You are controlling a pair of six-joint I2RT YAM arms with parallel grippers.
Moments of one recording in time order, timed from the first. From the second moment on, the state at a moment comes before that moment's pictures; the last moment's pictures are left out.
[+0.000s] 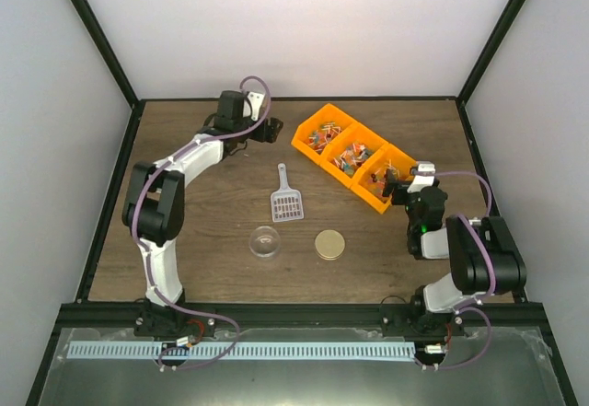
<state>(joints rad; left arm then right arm) -0.32 2.00 1.49 -0.07 0.26 -0.07 0.00 1.47 0.27 0.97 -0.03 0.09</state>
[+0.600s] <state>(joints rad) -0.32 1.91 1.41 -0.04 0.20 -0.11 0.00 1.54 0.23 1.22 -0.11 0.06</state>
